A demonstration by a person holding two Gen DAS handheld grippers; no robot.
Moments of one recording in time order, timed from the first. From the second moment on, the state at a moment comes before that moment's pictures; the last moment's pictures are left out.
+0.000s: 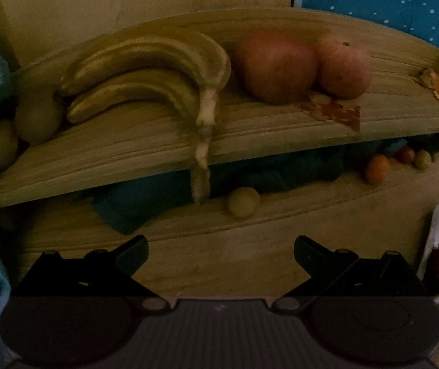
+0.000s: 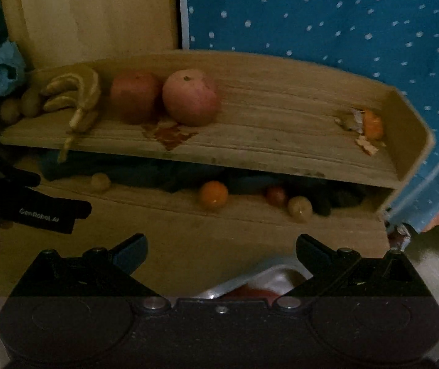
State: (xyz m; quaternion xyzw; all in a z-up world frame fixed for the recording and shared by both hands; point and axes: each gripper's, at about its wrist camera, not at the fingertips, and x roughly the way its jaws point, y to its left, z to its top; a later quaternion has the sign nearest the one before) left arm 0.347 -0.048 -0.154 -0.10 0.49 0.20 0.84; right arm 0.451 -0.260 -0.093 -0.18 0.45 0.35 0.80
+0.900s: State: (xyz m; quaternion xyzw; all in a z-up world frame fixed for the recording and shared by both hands) left arm 0.391 -0.086 -0.180 -0.07 0.47 0.21 0.85; right arm 0.527 -0.214 -0.145 -0.16 0.50 0.37 0.77
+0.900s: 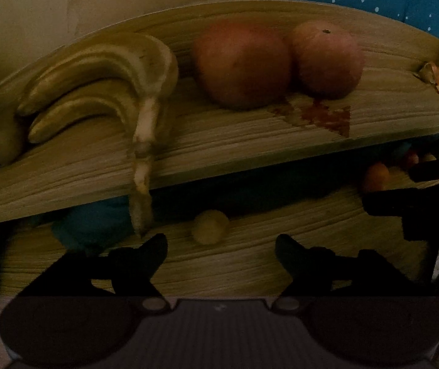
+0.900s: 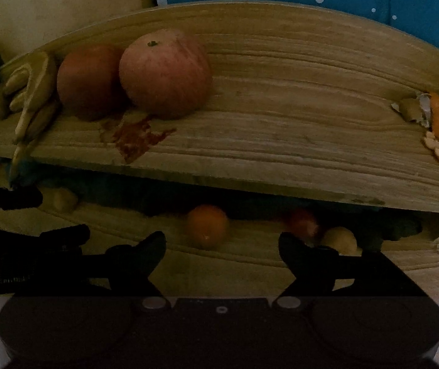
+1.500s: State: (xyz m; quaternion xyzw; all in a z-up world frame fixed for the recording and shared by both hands) left arm 0.401 -0.065 -0.182 -0.09 0.47 0.20 0.85; right arm 0.526 -0.195 -0.158 -0.16 0.49 0.36 0.77
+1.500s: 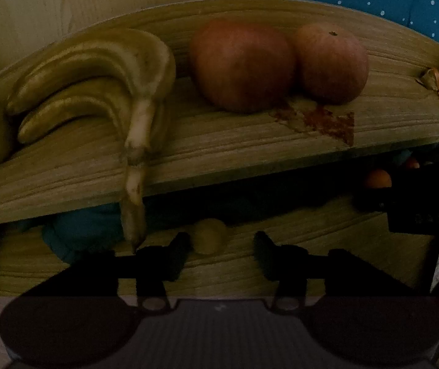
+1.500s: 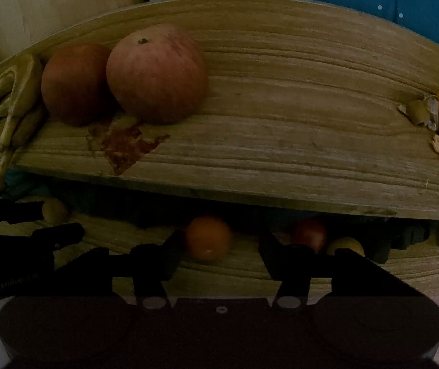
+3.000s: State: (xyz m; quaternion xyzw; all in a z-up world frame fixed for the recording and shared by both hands) left arm 0.338 -0.082 -0.168 -0.07 0.46 0.13 0.87; right arm 0.446 -0.219 -0.151 -0.15 0.50 0.35 0.78
